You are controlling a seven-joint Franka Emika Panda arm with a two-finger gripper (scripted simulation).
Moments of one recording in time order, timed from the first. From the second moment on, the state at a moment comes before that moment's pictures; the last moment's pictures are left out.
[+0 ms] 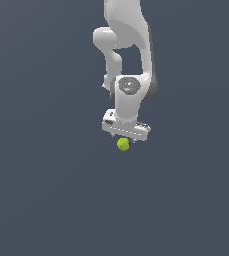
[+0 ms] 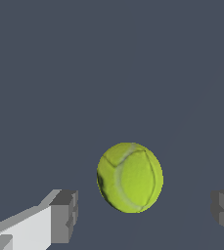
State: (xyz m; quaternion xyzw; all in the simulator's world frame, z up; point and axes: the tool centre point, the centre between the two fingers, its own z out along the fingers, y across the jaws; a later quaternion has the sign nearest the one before) arm -0.043 0.046 0.097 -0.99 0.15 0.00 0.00
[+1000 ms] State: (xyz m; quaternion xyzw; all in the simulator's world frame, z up) arm -0.049 0.049 0.054 -0.99 0.17 0.00 0.00
